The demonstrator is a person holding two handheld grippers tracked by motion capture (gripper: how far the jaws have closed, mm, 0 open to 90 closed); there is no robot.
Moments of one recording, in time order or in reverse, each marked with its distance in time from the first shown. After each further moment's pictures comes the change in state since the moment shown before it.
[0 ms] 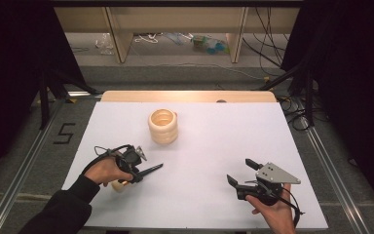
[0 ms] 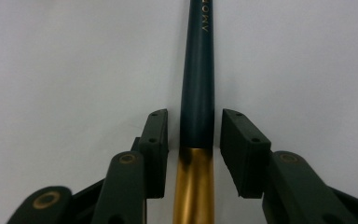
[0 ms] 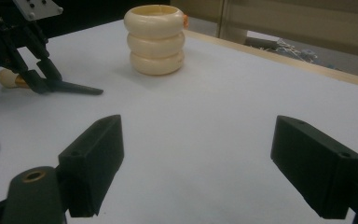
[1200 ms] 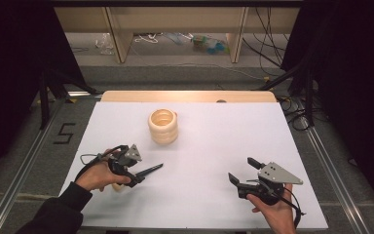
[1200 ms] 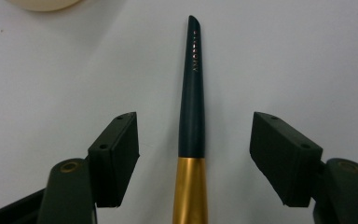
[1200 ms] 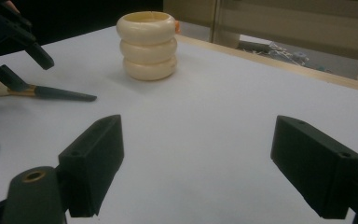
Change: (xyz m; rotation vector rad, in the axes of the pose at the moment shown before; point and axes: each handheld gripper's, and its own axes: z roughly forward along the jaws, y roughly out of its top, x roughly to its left) left arm -0.013 -0.009 -0.019 -0.188 0.093 0.037; right arm -0.001 0.000 -0.001 -0.030 -0.014 0.024
